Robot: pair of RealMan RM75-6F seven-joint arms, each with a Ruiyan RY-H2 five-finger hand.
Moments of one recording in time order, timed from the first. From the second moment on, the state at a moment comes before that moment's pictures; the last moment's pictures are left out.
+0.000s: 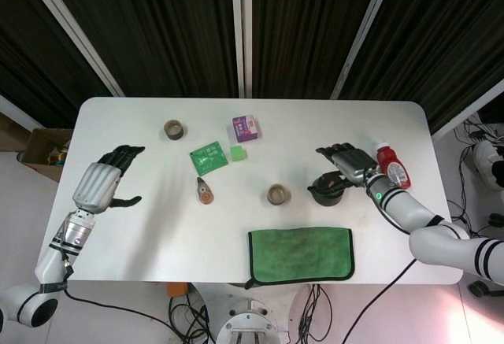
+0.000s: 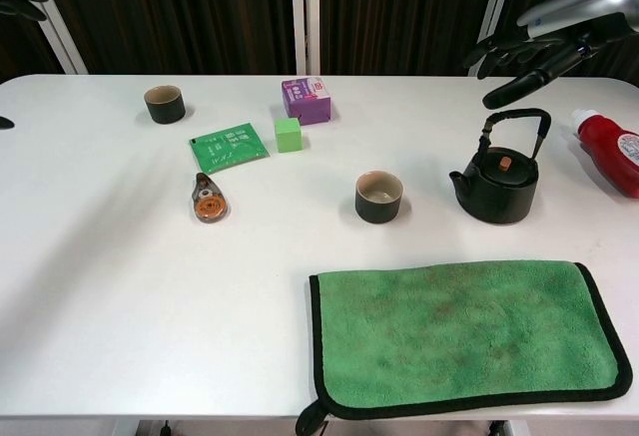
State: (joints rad) left arm -0.44 -1.26 -0.10 -1.52 1.47 1.24 -0.06; right arm 1.02 -1.06 0.07 -1.65 -0.76 0.47 -0.19
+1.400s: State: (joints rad) left arm -0.44 -1.27 -0.09 -1.49 1.48 1.25 -0.10; right arm 1.12 -1.14 -0.05 -1.54 -0.74 0.41 -0.09
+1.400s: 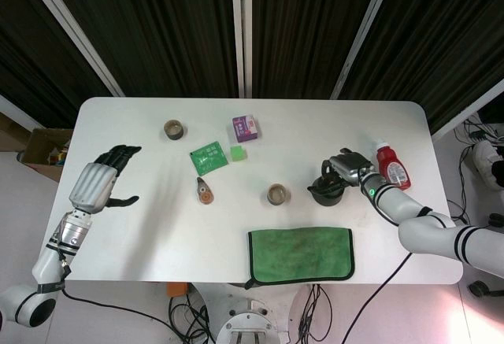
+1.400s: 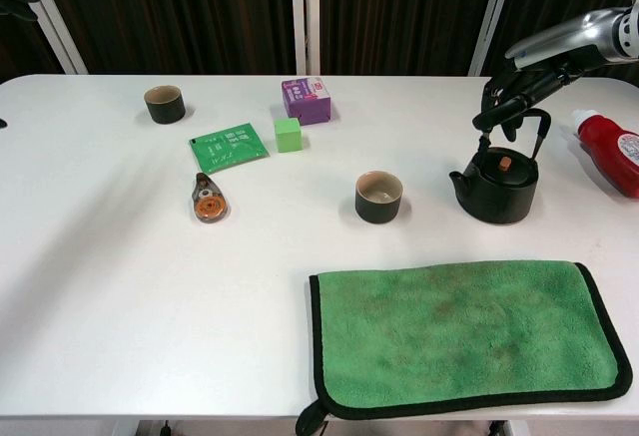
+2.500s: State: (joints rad) left arm -0.43 -1.27 -0.09 -1.48 1.48 1.25 -0.11; right arm 1.17 -1.20 -0.10 -1.47 -0.72 0.35 -0.03
